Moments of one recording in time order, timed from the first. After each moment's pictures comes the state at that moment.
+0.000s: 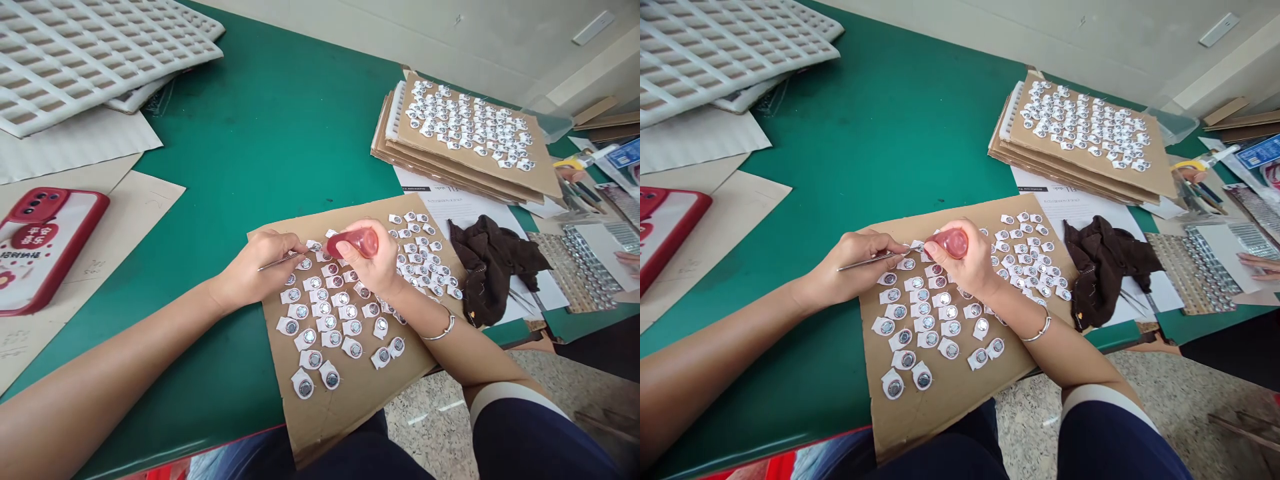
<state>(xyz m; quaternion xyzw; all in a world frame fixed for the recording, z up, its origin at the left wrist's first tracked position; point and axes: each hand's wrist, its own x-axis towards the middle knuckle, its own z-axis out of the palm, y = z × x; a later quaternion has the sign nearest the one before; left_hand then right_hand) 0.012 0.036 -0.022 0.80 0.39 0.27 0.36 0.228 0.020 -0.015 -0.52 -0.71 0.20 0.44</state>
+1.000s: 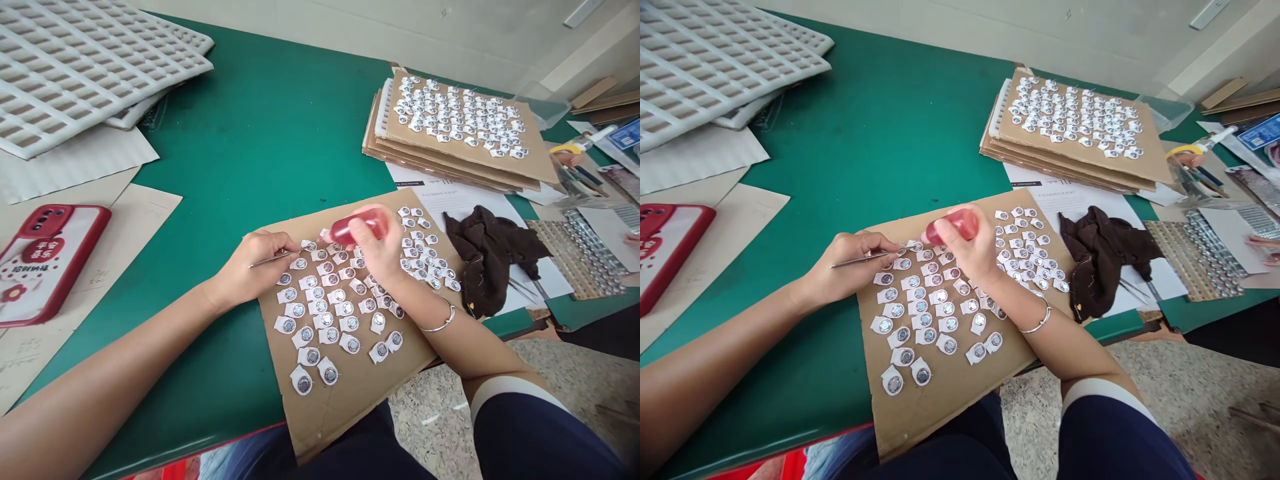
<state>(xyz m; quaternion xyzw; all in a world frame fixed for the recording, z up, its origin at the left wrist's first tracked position) 0.013 0.036 -0.019 0.80 0.42 0.25 0.35 0.236 0.029 -0.013 -0.55 -0.58 0.32 0.50</state>
